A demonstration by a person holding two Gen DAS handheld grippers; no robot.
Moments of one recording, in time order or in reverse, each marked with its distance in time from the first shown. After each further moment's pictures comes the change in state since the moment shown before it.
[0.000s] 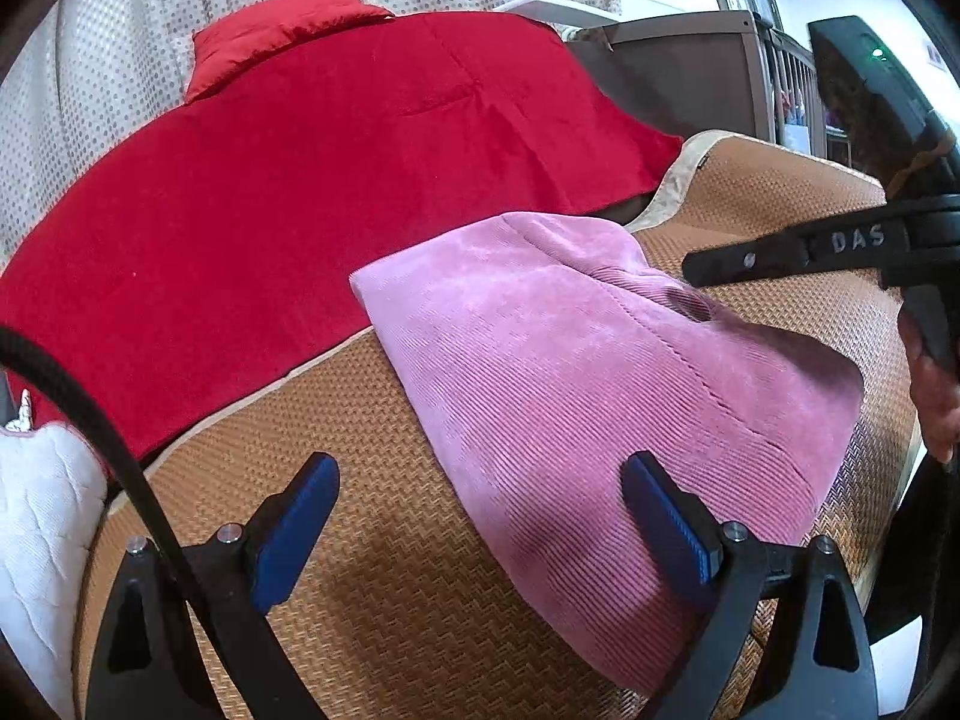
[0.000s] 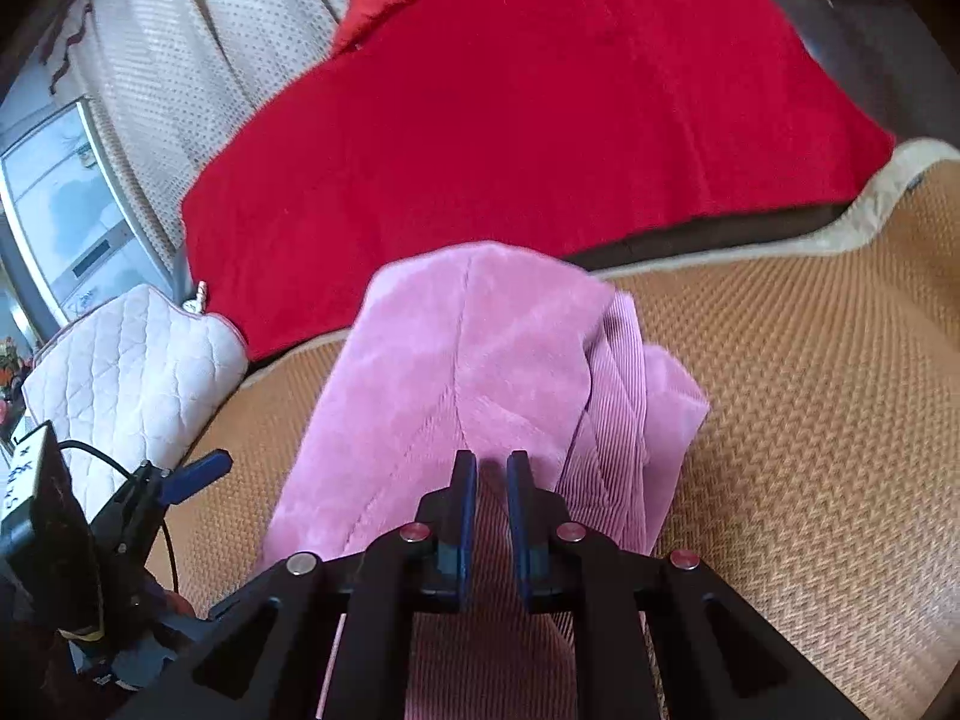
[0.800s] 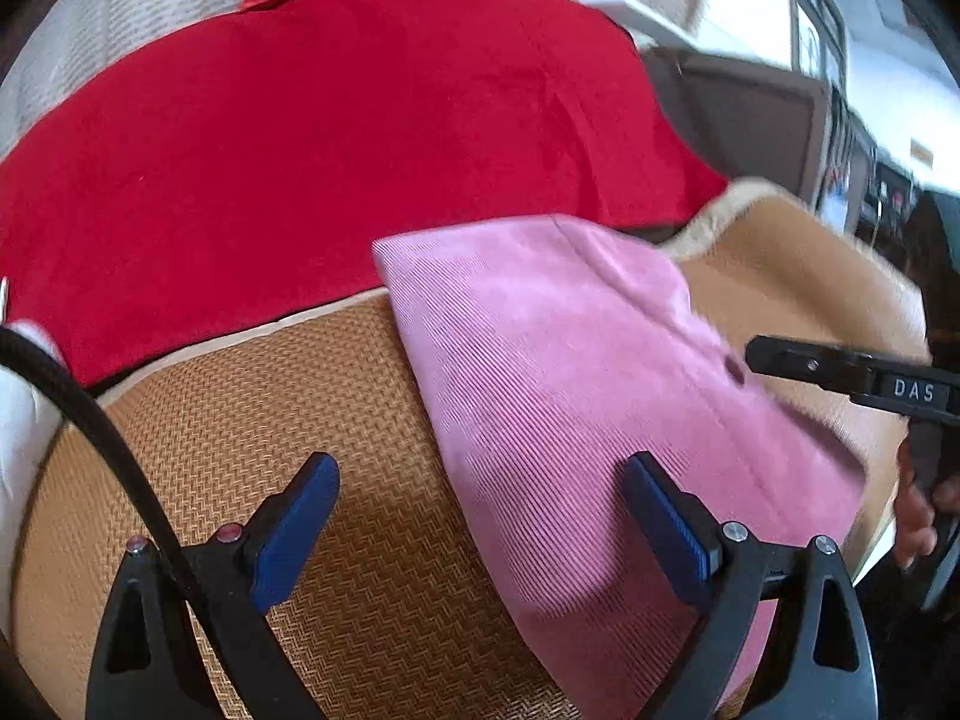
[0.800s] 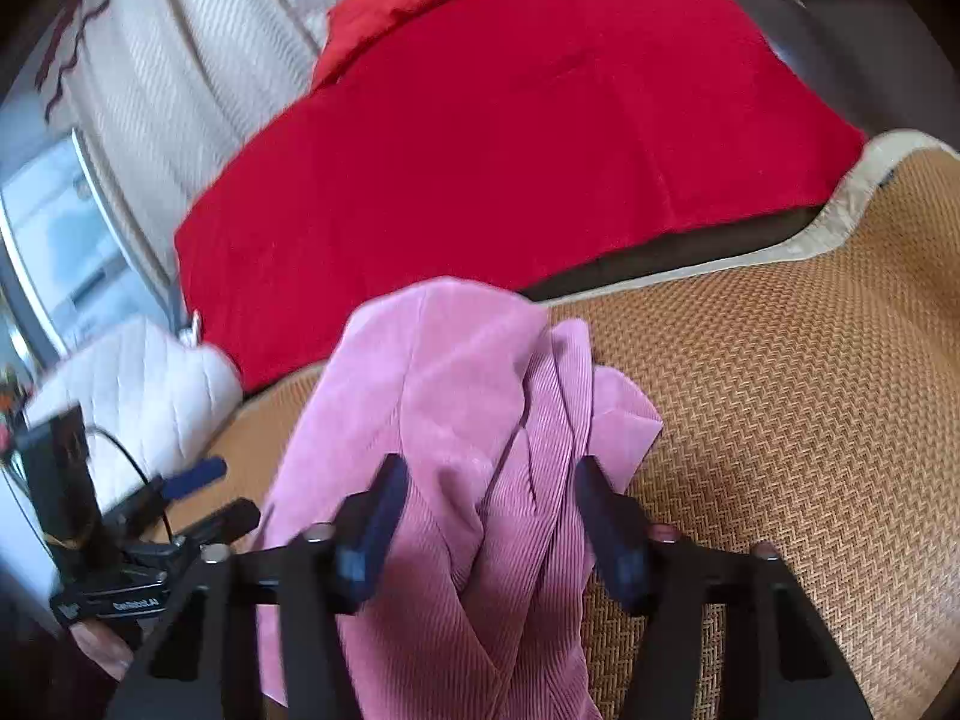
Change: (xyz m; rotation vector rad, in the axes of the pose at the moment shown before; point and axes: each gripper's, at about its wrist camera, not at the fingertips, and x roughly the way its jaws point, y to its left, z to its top) left arm 0.027 0.021 0.012 -0.215 0.080 -0.054; right arm -0.004 -0.017 0.005 0.008 0.014 -0.040
